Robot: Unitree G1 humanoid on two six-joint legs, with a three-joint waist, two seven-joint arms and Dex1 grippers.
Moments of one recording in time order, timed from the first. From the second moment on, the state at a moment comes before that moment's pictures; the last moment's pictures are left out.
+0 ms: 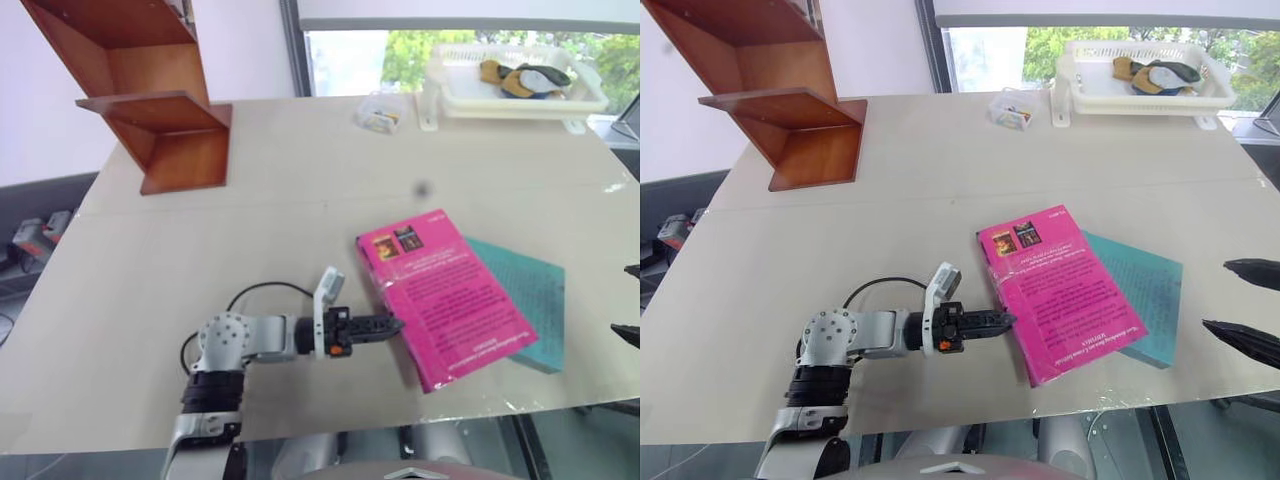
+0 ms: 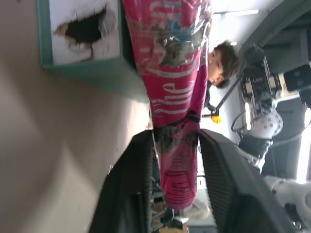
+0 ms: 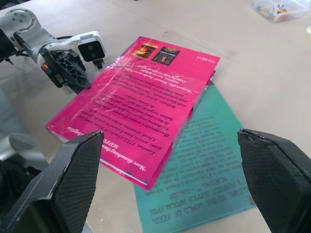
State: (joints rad) left arm -0.29 0.18 0.12 0.05 -1.30 1.52 -0.37; right arm 0.46 -0.98 -1.04 -0.42 0.85 0.63 1.37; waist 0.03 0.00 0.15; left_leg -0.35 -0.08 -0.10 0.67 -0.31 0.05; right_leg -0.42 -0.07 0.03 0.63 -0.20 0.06
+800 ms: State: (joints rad) left arm -0.31 0.05 0.20 0.10 -1.30 1.50 -0.30; right arm 0.47 -1.00 -1.11 -0.42 0.84 0.67 1.38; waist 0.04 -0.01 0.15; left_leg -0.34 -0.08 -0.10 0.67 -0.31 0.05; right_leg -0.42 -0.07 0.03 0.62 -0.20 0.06
